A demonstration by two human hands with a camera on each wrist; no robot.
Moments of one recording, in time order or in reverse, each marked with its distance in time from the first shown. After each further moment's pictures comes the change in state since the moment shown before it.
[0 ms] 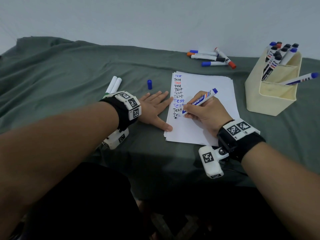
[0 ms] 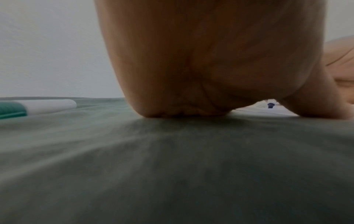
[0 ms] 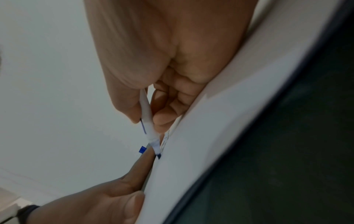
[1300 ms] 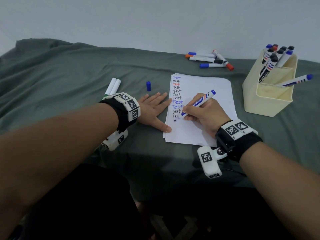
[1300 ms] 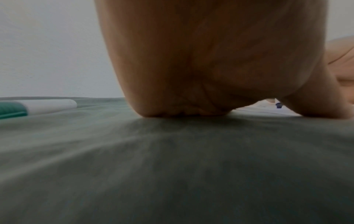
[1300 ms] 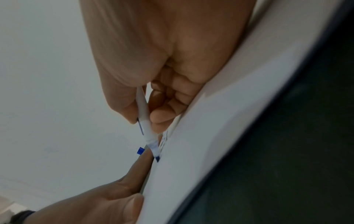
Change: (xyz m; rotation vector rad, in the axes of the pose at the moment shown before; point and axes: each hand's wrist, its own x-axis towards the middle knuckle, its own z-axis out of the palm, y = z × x) left_hand 0.003 -0.001 0.001 0.014 0.004 -0.006; right_hand -0.001 -0.002 -0.001 -0.010 0.006 0.022
